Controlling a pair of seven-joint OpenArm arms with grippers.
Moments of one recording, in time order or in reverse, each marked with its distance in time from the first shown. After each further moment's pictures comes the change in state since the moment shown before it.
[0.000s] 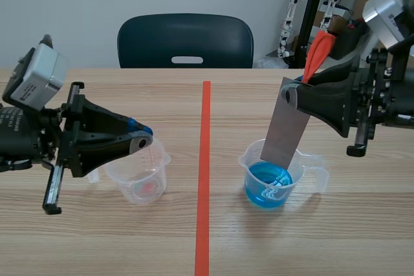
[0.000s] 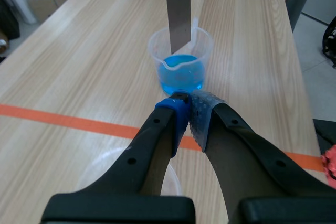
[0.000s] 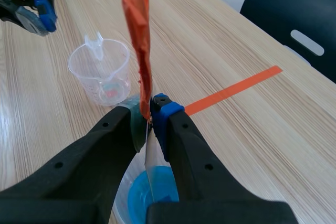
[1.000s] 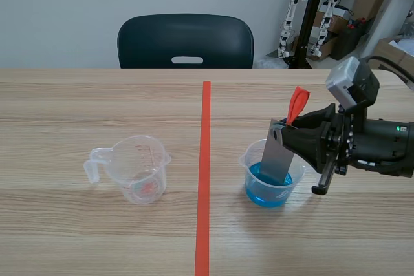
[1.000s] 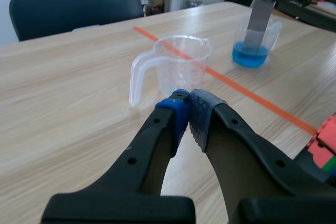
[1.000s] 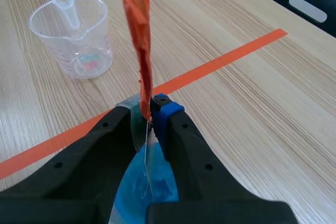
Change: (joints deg) left arm 56.7 -1.1 -29.6 -23.5 -0.2 18.7 -51.6; right arm 0.0 -12.3 0.0 -14.2 -19.2 0.2 10.3
